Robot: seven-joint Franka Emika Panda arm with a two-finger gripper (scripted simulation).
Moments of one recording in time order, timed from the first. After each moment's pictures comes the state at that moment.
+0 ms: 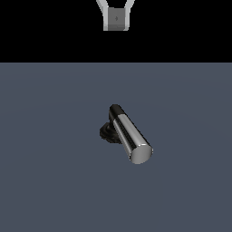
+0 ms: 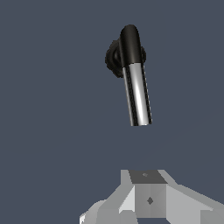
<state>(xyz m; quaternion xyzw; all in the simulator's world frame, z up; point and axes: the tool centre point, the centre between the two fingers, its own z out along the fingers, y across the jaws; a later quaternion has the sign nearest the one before) -0.232 0.000 0.338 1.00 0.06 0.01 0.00</state>
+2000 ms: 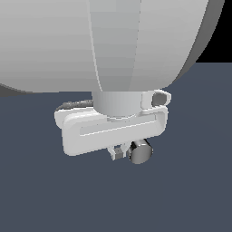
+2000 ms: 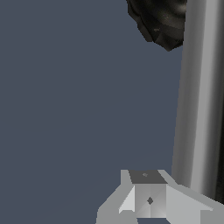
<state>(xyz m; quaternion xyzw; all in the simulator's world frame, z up) -0.209 -0.004 0.112 0.99 0.17 0.00 0.00</state>
